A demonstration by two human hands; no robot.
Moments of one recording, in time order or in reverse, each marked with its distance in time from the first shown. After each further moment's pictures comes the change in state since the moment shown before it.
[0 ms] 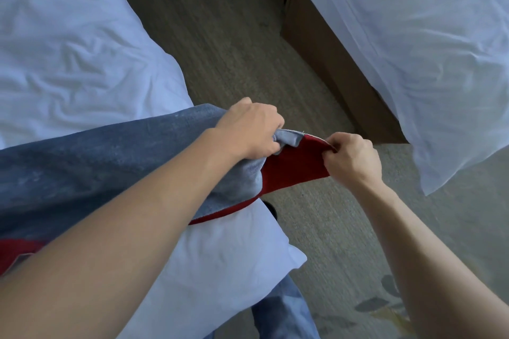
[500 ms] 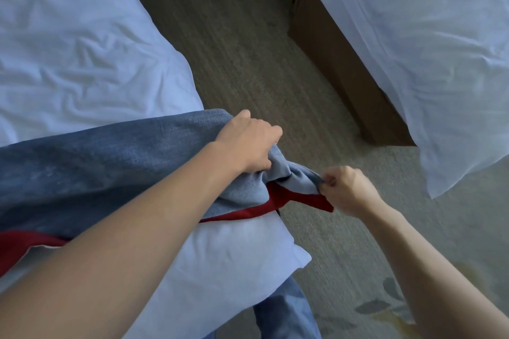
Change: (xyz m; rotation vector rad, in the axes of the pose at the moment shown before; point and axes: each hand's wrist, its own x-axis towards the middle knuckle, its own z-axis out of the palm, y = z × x) left_hand -0.026 -0.004 0.014 0.131 -0.100 0.003; right_hand -0.024 0.025 0.026 -0.206 -0.357 -0.047
